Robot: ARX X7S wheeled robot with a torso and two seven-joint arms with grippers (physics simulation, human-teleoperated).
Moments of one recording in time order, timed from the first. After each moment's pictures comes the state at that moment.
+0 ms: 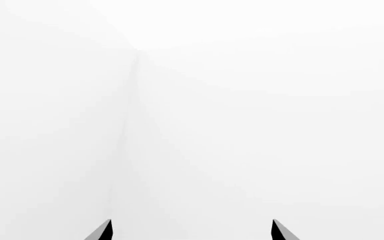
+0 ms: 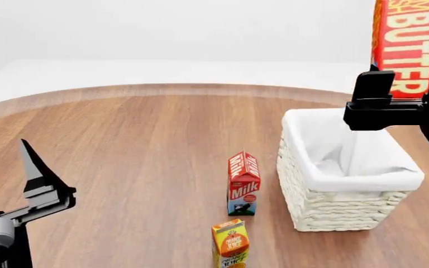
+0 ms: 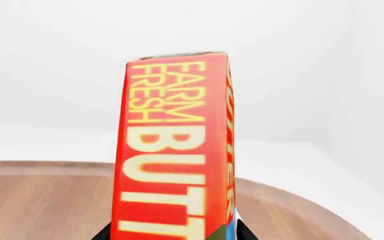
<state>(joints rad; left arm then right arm) 0.11 -0.49 0.03 0.54 -0.26 0.21 -0.63 2.10 1.22 -1.66 -0.70 1.94 0.31 1.24</state>
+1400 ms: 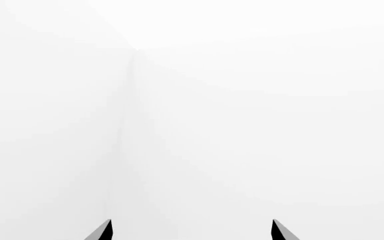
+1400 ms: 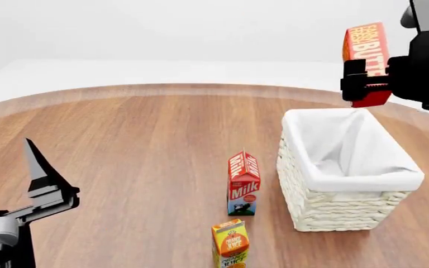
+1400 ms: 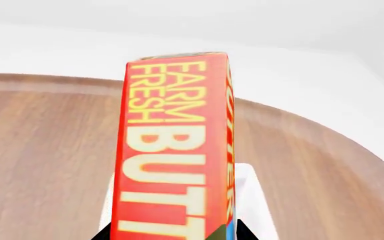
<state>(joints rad) 0.11 -0.49 0.04 0.55 -0.26 0.20 -0.63 1.94 0.85 -1.69 0.36 1.85 0.67 0.50</state>
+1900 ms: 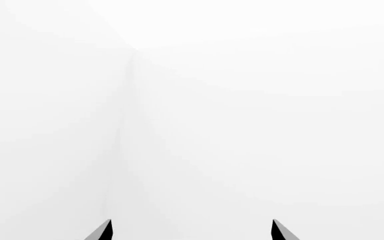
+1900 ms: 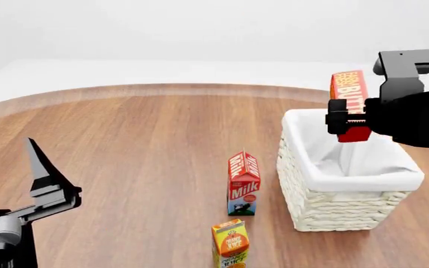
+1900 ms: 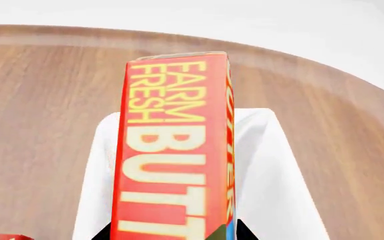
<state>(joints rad) 0.10 -0.49 0.05 0.55 -0.26 0.19 -0.63 1.75 0.79 -1.72 0.47 1.86 0.60 0.45</state>
